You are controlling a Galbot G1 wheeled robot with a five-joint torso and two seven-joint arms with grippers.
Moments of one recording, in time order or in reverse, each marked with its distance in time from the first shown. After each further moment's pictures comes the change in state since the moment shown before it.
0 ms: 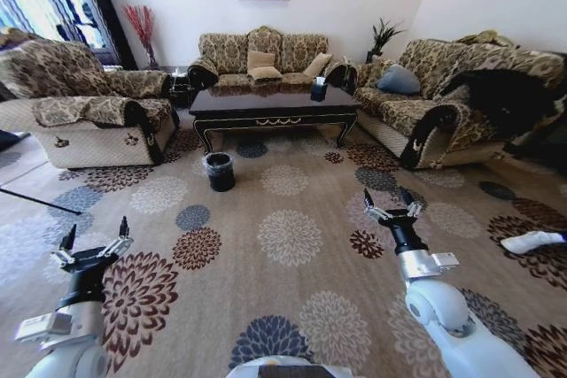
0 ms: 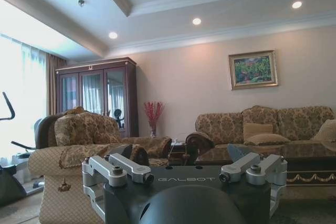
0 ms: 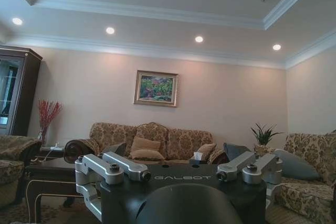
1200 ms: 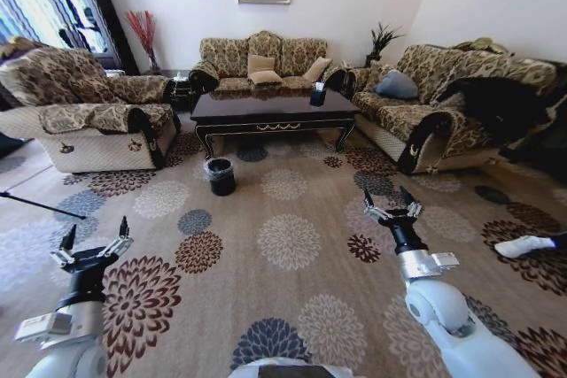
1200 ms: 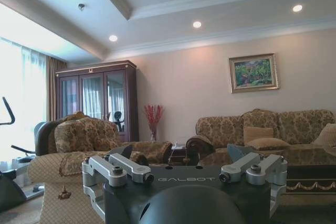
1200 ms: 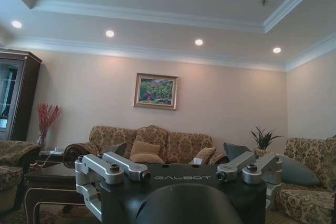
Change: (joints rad) left arm 0.000 0.000 0.000 0.000 0.000 0.000 0.000; right arm 0.000 0.000 0.000 0.000 0.000 0.000 0.000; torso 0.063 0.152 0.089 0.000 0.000
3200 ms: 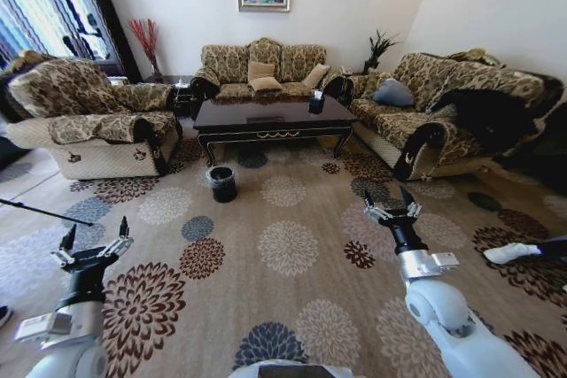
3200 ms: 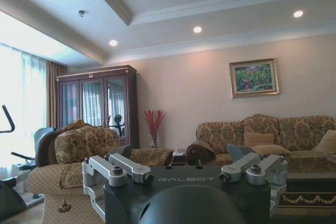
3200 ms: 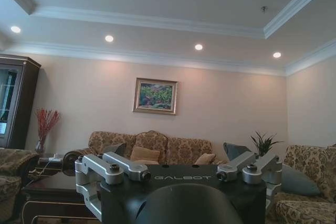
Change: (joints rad) left arm 0.000 0.000 0.000 0.000 0.000 0.000 0.000; right arm 0.000 0.000 0.000 0.000 0.000 0.000 0.000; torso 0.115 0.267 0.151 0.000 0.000
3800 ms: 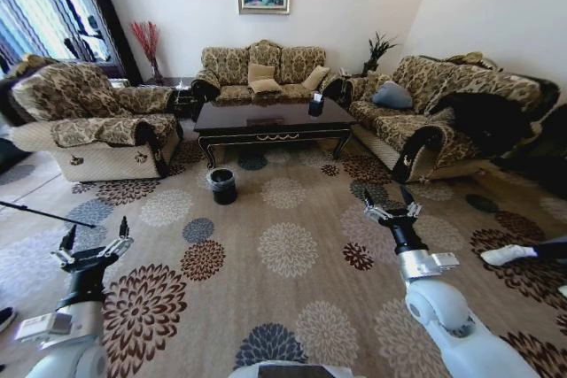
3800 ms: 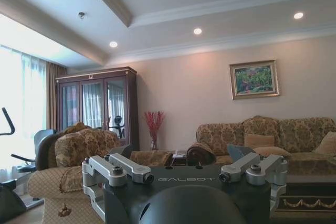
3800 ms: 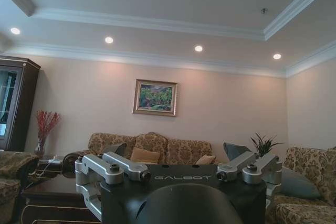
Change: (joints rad) left arm 0.000 0.000 0.000 0.000 0.000 0.000 0.000; right arm 0.000 0.000 0.000 0.000 0.000 0.000 0.000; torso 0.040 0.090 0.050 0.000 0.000
